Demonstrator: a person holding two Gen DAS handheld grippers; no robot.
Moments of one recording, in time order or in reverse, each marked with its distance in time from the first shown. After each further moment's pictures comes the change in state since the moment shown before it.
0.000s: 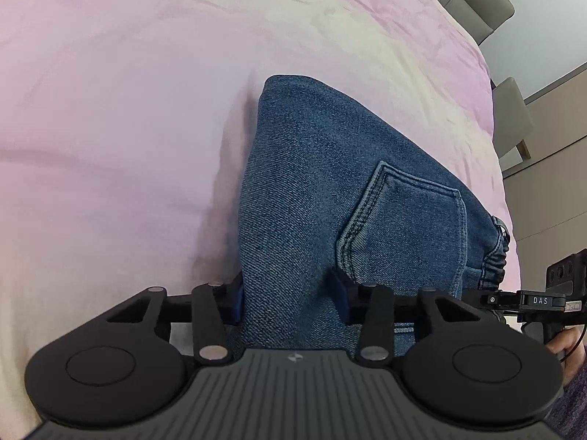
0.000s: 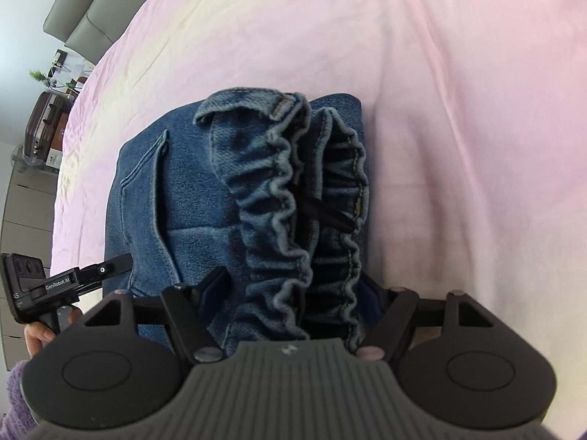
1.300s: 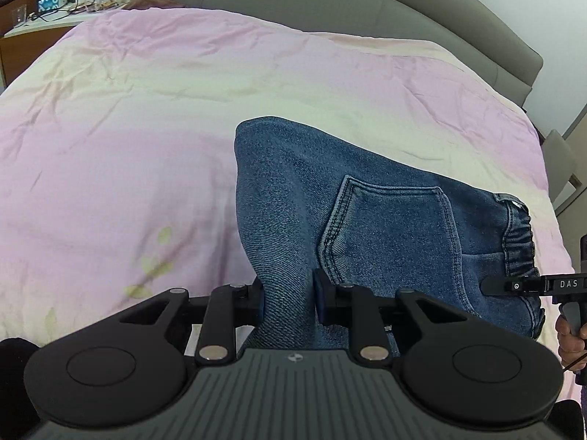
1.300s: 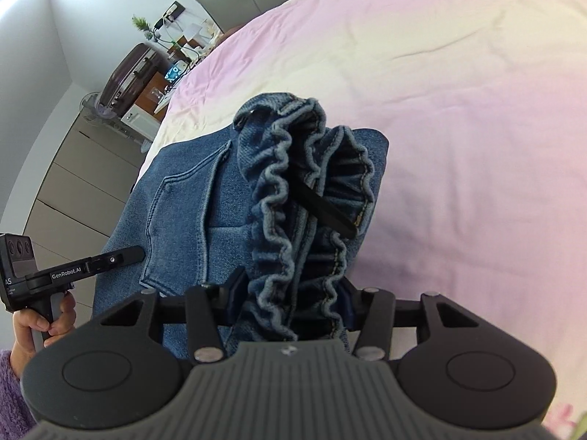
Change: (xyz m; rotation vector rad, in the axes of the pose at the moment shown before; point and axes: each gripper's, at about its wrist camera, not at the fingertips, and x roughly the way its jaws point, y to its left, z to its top) left arm -0.252 0.184 0.043 0.108 -0.246 0.272; right arm 0.134 0.377 -0.036 -0.261 -0.068 0.182
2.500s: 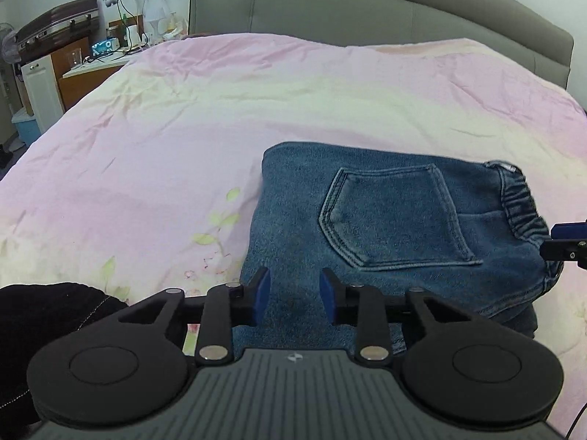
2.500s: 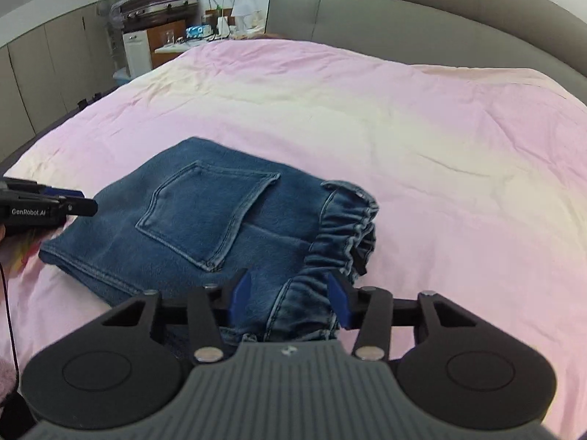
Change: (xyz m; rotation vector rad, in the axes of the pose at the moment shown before) left arm -0.019 -0.006 -0.092 0.068 -0.117 0.263; right arm 0.036 0.081 -0.060 -0.563 -0.119 -0.382
